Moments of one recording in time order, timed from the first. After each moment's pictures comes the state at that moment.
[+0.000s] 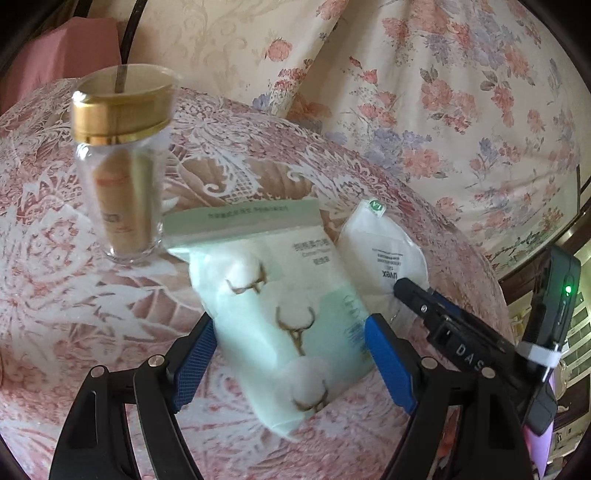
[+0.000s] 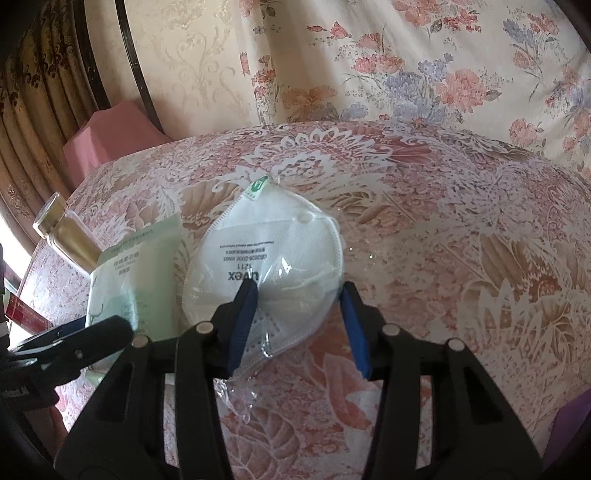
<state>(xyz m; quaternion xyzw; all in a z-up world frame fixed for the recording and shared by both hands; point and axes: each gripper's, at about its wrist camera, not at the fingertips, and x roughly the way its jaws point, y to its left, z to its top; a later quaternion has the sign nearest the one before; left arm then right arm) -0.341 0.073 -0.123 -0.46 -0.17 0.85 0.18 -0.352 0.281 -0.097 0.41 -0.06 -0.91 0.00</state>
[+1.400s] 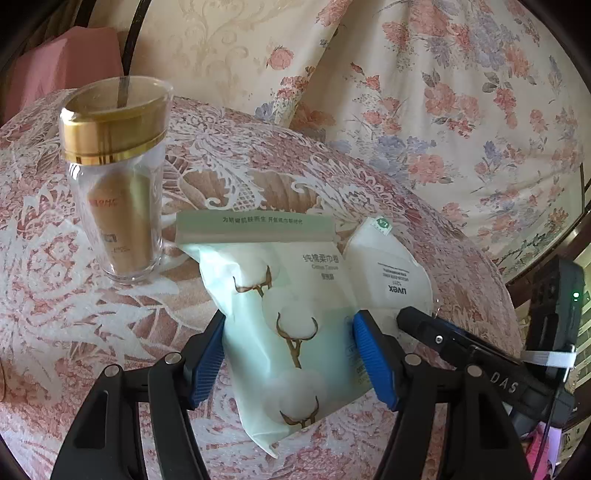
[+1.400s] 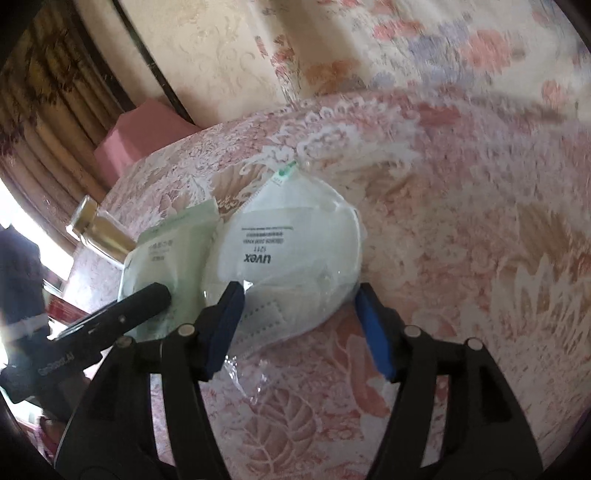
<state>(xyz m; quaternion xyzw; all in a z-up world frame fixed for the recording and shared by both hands) -0.348 0.073 -0.123 -0.45 -0.16 0.86 0.17 -0.357 0.299 -0.104 0.45 -0.14 -0.88 0.09</state>
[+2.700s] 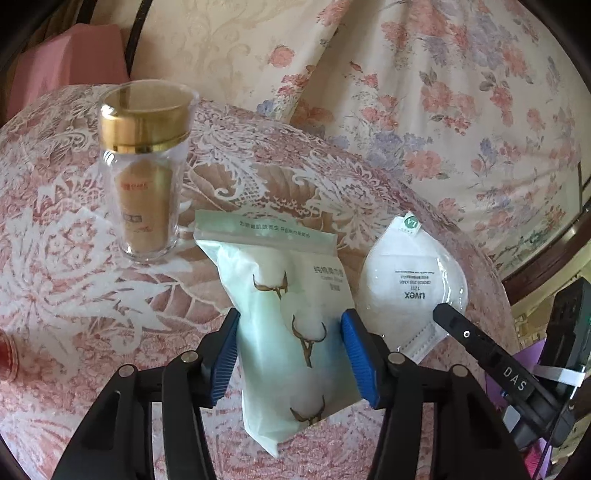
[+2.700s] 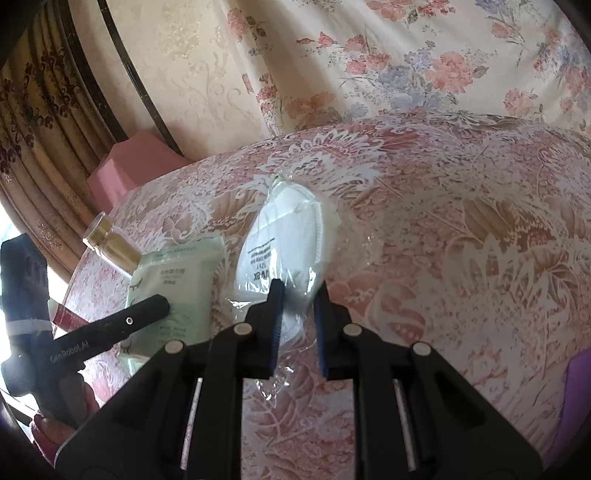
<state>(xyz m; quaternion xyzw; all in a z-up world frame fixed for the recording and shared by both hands) -0.332 0.066 -0.113 -0.46 -0.15 0.86 0.18 -0.309 0.300 -0.080 0.39 -0.14 -0.91 0.04</state>
